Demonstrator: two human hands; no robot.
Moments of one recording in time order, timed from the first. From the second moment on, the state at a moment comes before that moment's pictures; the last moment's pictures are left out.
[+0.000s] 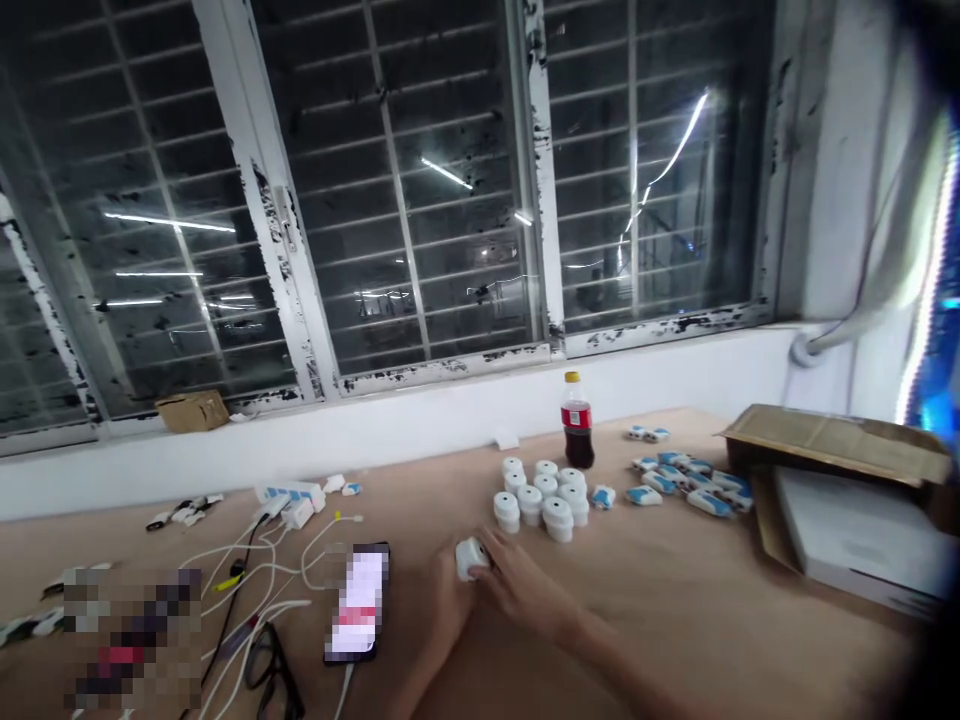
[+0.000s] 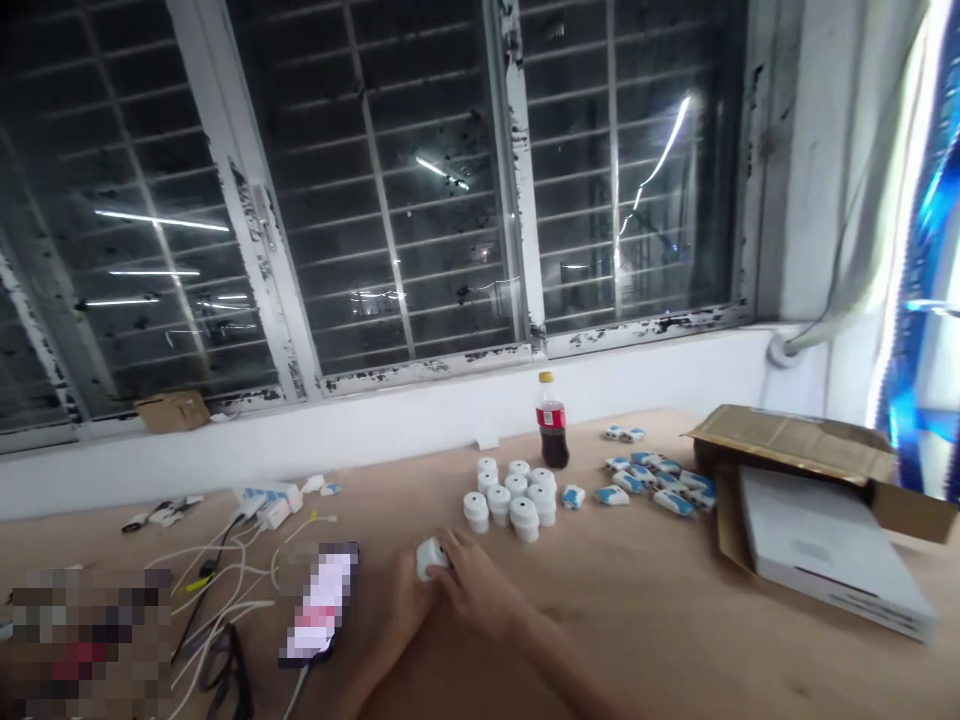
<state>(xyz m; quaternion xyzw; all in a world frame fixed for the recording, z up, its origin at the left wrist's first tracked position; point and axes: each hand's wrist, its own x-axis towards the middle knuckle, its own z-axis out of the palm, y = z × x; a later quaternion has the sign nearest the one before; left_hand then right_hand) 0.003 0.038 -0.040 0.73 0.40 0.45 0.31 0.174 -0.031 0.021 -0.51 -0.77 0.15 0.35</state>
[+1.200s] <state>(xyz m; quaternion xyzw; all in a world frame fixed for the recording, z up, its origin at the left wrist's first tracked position) -0.004 0.023 -0.014 0.70 0.45 0.47 0.30 0.212 -0.025 0.020 -0.56 -0.79 0.05 0.24</state>
